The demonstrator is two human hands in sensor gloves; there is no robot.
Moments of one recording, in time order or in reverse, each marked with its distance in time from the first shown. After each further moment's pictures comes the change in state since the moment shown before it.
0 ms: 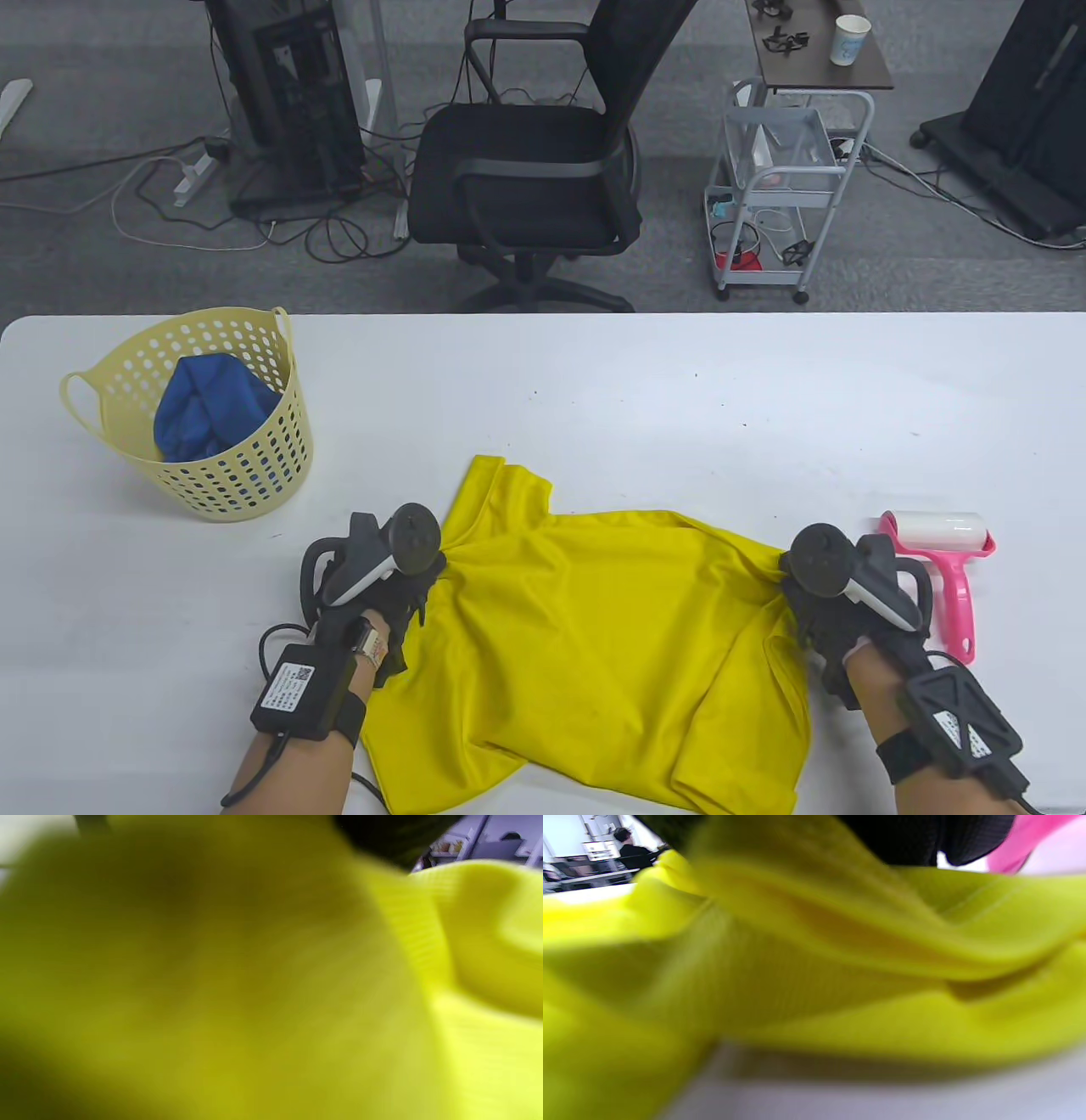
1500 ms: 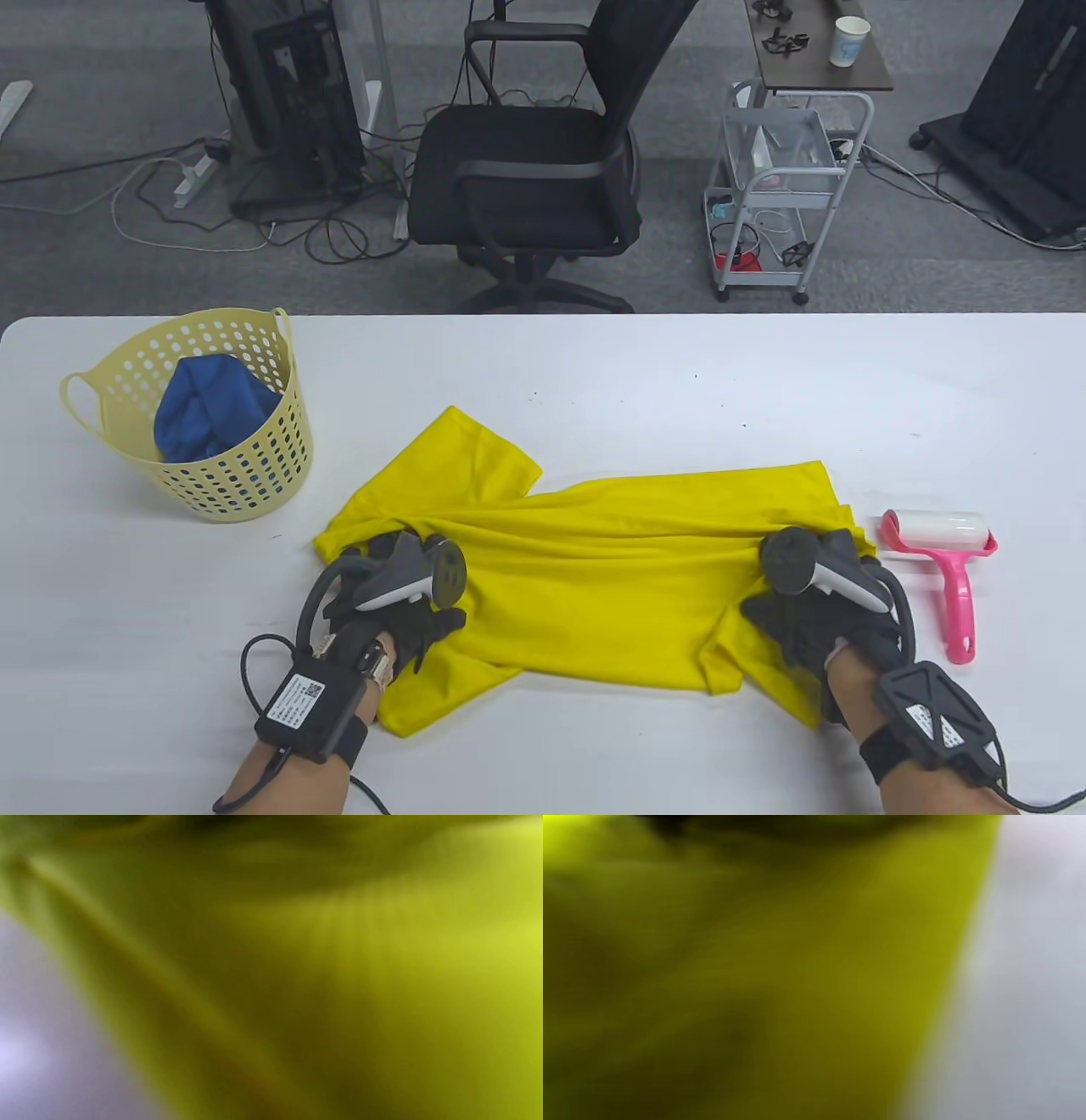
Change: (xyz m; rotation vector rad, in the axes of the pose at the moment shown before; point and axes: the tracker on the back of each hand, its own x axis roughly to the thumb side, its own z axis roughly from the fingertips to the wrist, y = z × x) left_hand 0.017 -0.043 -0.006 -0.162 0.085 -0.329; right_hand 0.008 0.029 -0.013 0.108 0.188 0.140
